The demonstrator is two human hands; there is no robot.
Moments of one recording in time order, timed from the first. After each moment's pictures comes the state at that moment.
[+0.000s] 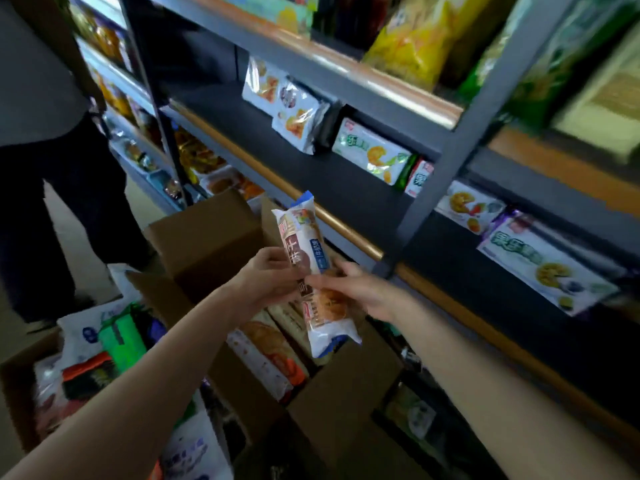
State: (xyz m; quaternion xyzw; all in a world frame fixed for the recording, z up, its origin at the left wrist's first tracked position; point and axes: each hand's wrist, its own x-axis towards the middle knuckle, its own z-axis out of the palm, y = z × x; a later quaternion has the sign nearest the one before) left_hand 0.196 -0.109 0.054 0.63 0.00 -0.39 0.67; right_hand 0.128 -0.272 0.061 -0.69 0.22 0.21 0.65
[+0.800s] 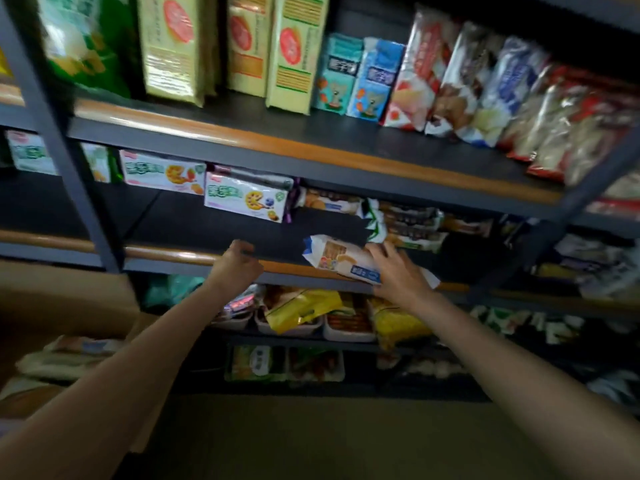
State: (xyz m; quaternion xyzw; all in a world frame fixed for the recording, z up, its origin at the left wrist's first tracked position) left_hand -0.089 -0.344 0.092 0.76 -0.38 -0.30 0.43; right_hand -0.335 -0.462 0.117 -0.89 0.46 0.01 -0.02
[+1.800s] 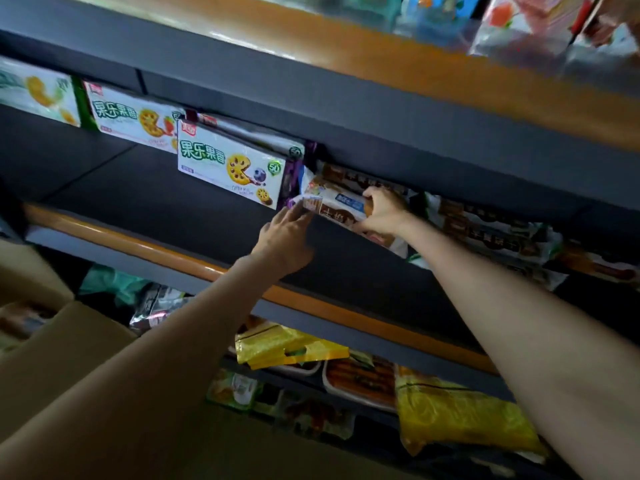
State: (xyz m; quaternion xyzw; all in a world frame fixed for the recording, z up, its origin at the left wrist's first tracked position) left_hand -0.109 -0.582 -0.016 0.84 -0.51 -0.11 0.16; right_hand -0.210 -0.738 0.014 -0.91 0.39 -0.04 0.15
